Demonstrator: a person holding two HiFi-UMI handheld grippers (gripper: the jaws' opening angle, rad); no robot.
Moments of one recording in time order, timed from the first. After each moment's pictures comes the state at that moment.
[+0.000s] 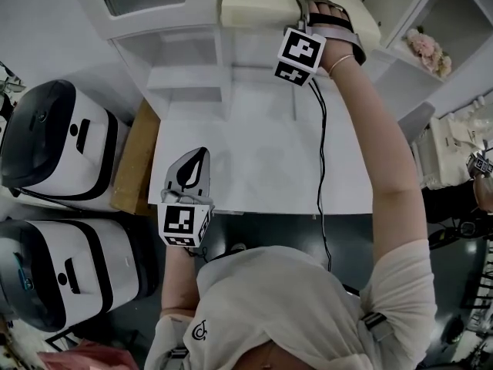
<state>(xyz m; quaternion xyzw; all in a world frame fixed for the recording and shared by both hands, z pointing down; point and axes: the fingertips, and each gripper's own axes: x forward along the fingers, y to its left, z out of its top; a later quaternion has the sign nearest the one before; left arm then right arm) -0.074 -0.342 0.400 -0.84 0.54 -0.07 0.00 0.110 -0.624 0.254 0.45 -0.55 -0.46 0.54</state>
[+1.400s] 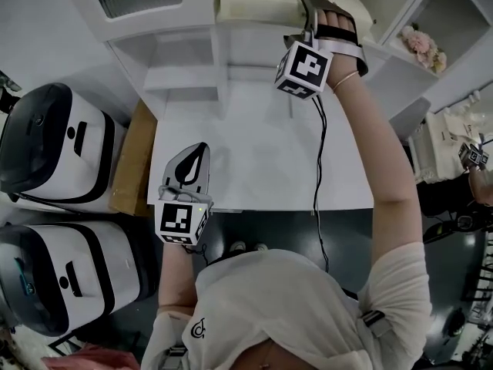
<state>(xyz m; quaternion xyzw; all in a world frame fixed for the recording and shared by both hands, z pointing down) -0.071 -0.344 0.380 -0.85 0.52 -0.05 0.02 0.104 -0.586 0.233 0.48 -0.55 -0.49 0.48</state>
